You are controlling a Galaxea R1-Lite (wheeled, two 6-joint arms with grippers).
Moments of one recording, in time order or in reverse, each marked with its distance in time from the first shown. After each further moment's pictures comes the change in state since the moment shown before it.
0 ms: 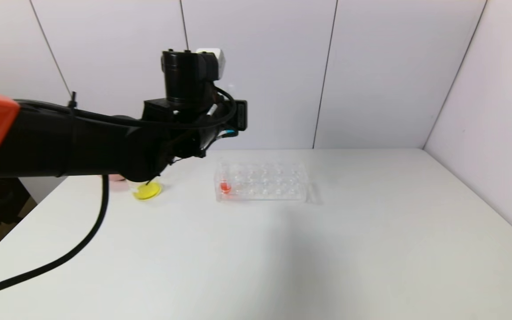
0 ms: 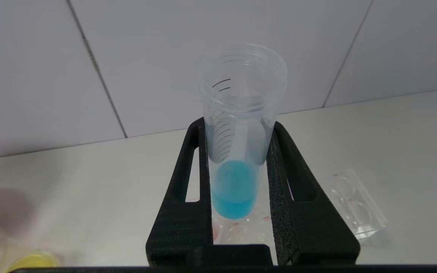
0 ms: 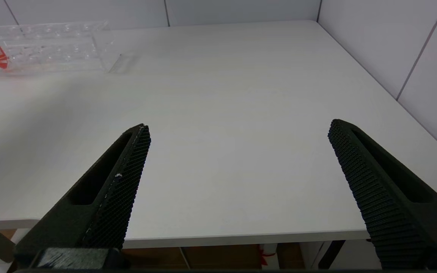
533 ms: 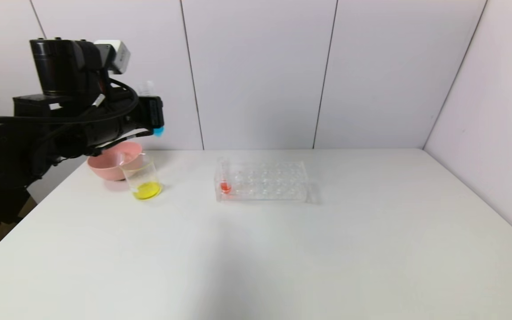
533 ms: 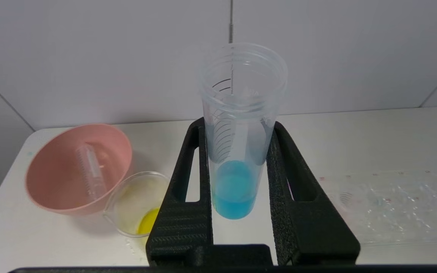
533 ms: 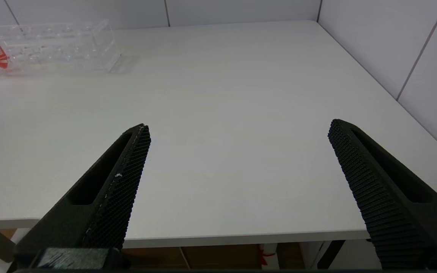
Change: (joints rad) left arm 0.306 -0.242 0.268 -0.009 -0.148 0.034; right arm 0.000 0.000 0.000 0.000 0.000 0.000
